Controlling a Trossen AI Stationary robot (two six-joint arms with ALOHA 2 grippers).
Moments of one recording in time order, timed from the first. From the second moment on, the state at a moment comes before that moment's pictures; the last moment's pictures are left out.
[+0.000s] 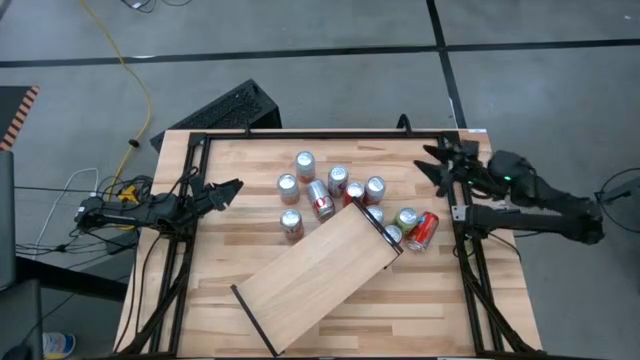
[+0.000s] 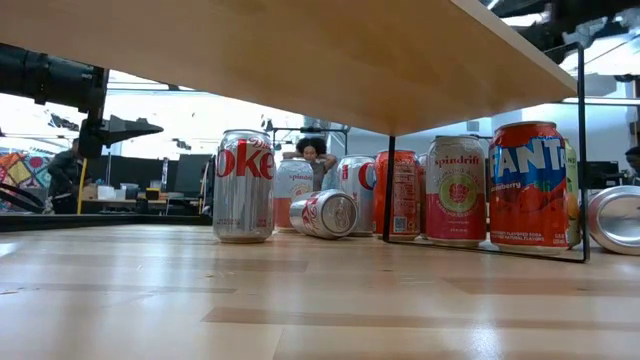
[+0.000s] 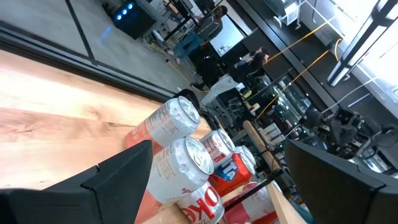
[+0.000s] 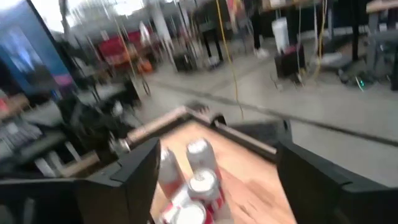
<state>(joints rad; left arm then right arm) -0.10 0.01 0.02 0.12 -0.77 -0.82 -0.24 0.43 0.66 -0.33 0.30 0.31</state>
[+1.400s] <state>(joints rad) -0.10 0.01 0.02 0.06 -0.77 -0.82 -0.24 1.21 0.77 -0.43 0.26 0.13</state>
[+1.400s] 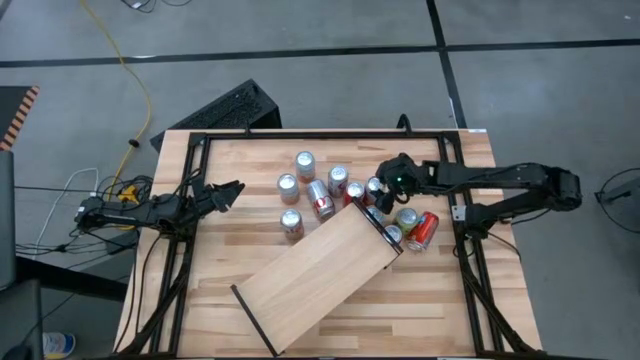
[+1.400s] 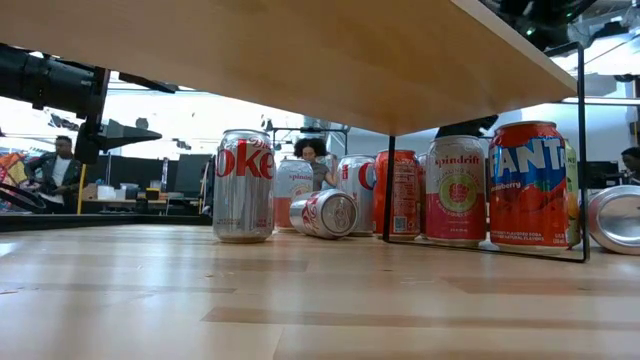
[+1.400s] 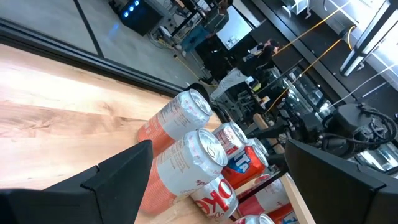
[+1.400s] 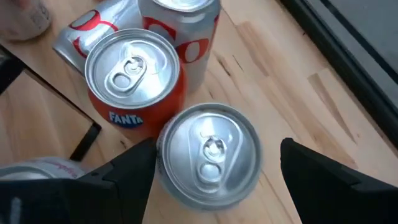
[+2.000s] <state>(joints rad) -0.10 0.01 0.02 0.06 -0.77 -0.82 -0.28 1.26 0.77 -0.41 0.26 0.14</state>
